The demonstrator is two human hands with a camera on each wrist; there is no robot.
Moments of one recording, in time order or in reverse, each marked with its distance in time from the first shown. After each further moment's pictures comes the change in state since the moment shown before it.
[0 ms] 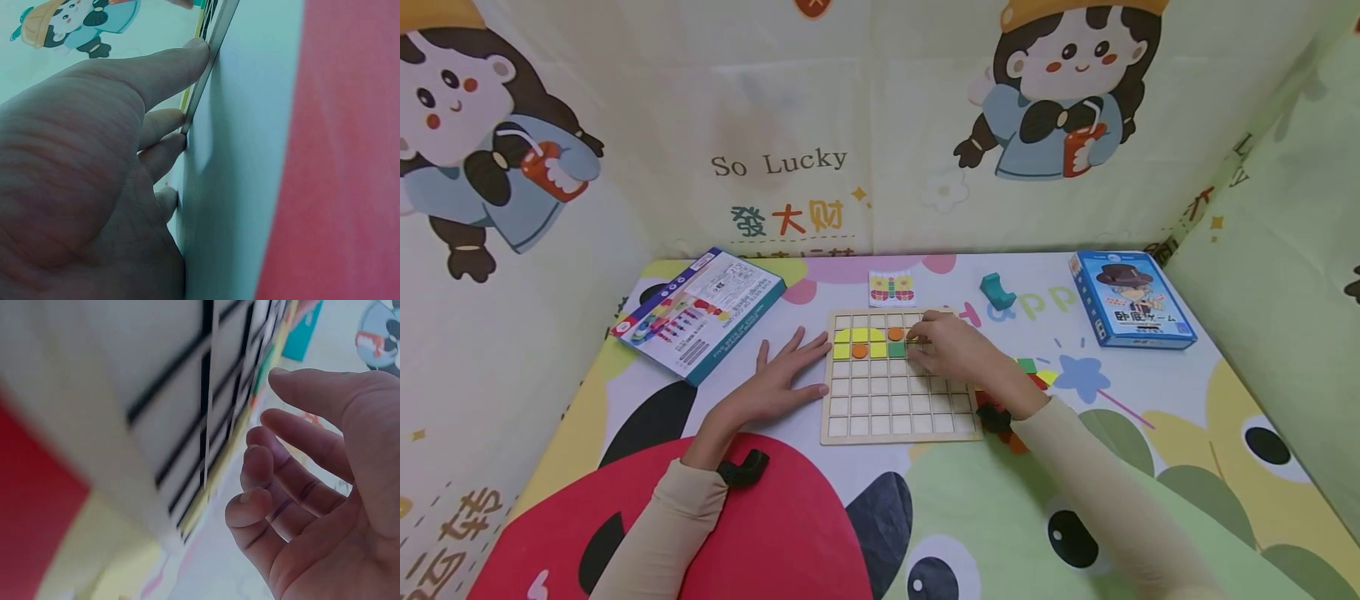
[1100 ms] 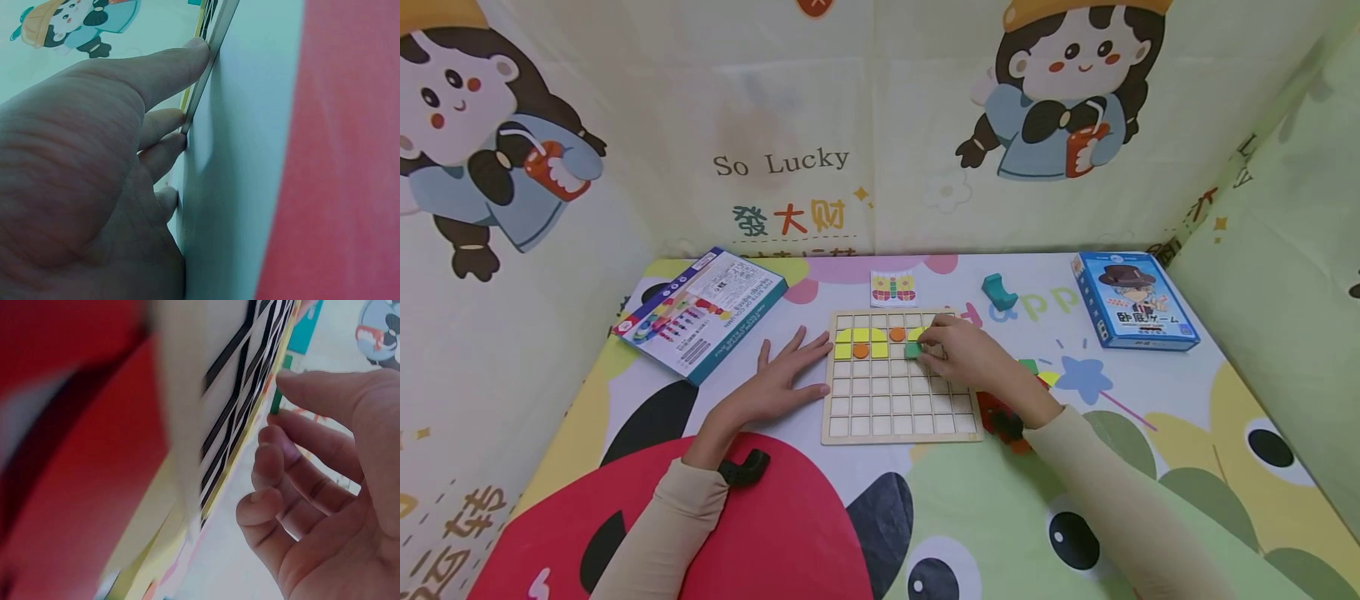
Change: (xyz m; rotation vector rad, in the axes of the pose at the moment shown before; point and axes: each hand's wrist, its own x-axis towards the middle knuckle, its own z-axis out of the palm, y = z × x) left_hand 0.000 0.001 0.000 0.010 0.000 -0.012; right_hand -0.012 0.012 0.003 0.011 0.045 -0.032
